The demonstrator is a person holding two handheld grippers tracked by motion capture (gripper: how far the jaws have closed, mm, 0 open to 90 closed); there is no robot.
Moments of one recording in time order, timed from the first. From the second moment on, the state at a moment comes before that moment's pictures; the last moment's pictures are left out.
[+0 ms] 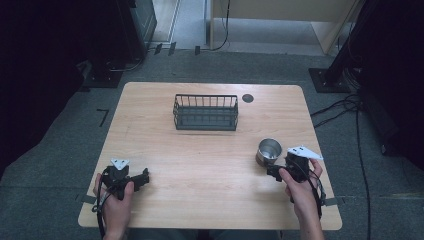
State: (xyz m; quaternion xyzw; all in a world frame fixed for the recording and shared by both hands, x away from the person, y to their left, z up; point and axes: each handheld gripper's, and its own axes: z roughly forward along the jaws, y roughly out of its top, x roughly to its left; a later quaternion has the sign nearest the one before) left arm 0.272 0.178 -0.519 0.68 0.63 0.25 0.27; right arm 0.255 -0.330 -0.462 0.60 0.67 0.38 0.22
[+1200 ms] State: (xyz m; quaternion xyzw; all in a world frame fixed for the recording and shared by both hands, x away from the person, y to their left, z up) left arm 0.272 0.178 -0.519 0.68 0.63 0.25 0.27; right arm 0.292 -0.295 -0.483 0.61 0.67 0.31 0.28
